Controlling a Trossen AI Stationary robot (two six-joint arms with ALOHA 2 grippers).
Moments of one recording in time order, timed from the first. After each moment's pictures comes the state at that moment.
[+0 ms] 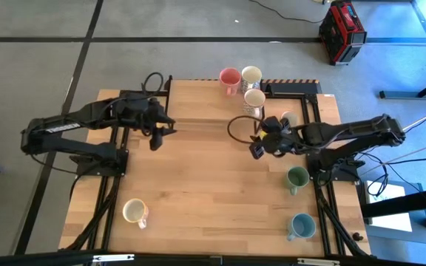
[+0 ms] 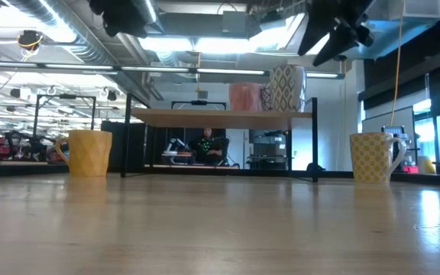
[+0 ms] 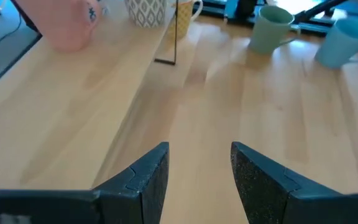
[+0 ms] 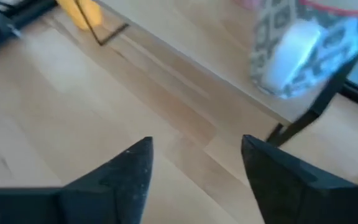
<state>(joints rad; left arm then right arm) 0.24 0.93 1.04 -0.69 0.02 -0.05 0.12 1.25 1.13 -0.83 0.58 0.81</state>
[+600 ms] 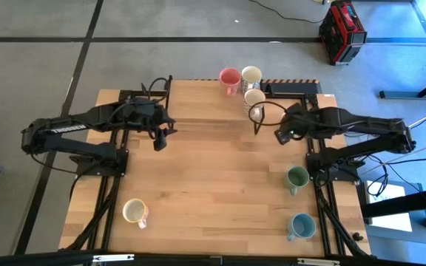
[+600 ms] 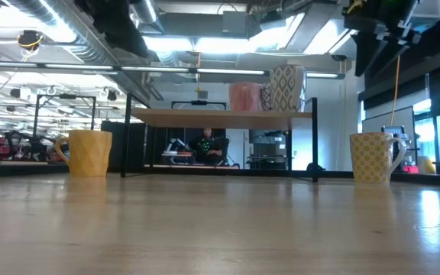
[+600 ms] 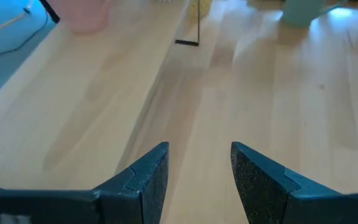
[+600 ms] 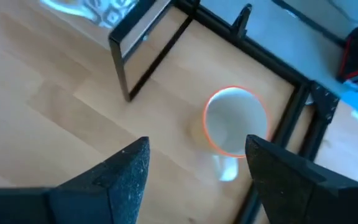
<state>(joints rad) 0.24 0.96 0.95 -0.64 -0.08 0.01 -0.10 1.08 1.13 -1.32 0.53 0.78</state>
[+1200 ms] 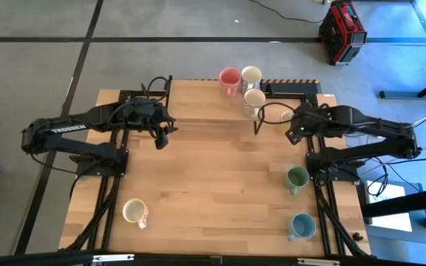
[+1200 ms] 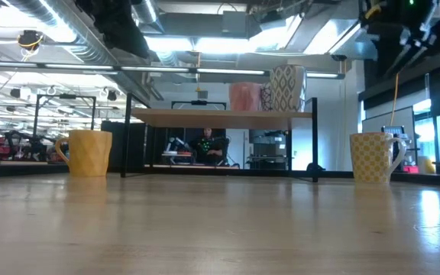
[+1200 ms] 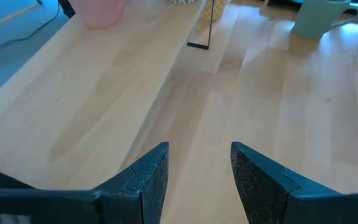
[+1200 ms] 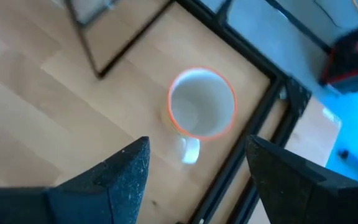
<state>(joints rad) 0.24 0.96 0.95 -0.63 -0.11 -0.05 -0.17 0.96 1.07 -1.39 0.52 0.65</state>
